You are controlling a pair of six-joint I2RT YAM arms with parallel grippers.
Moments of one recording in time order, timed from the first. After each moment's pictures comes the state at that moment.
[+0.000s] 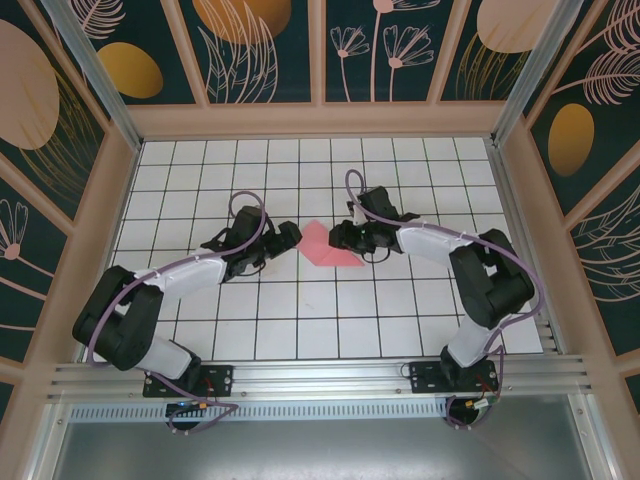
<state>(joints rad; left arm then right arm) -0.53 1.49 0.72 -0.01 0.11 -0.97 0.55 1.72 0.98 -0.19 -0.44 0.63</state>
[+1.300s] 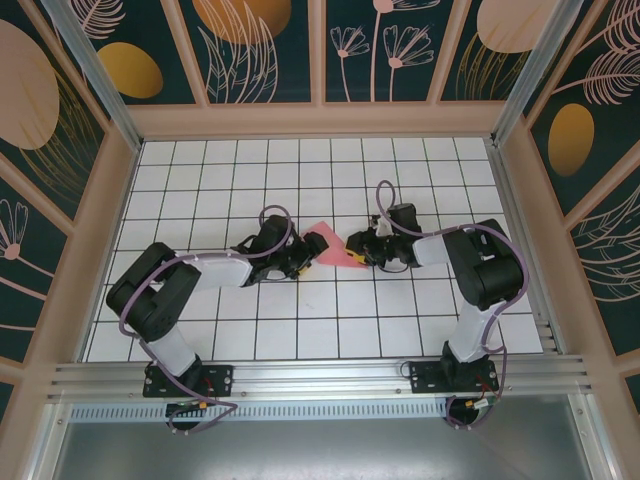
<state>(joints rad) -0.66 1.70 0.76 0.23 0.31 -1.27 0.35 1.82 0.72 0.28 -0.76 0.90</state>
